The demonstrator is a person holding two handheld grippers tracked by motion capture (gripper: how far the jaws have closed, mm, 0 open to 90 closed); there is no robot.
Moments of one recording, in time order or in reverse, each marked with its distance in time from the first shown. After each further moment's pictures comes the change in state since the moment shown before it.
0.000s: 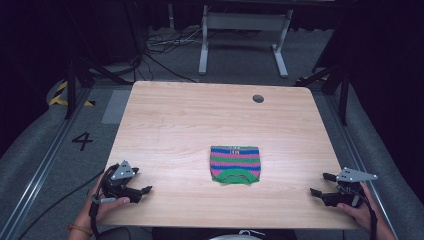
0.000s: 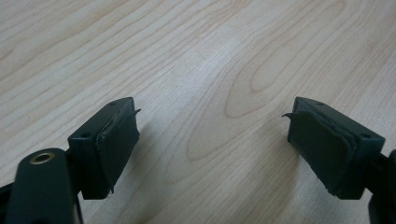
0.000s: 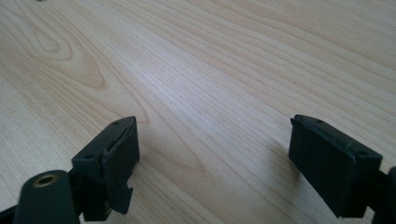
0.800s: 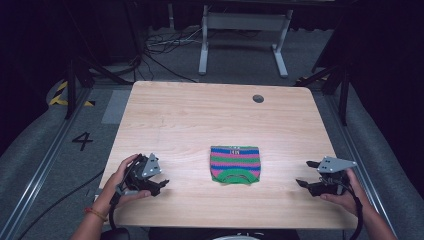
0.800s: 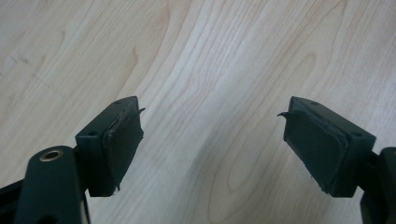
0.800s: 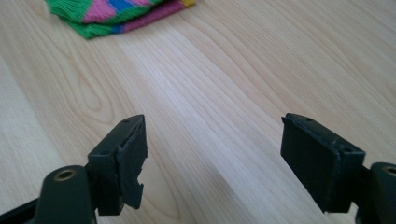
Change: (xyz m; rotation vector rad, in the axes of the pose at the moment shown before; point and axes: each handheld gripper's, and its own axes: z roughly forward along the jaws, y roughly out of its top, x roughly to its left) left arm -0.032 0.061 0.012 0.066 0.047 0.275; right arm 0.026 0.061 0.011 0.023 0.017 -0.239
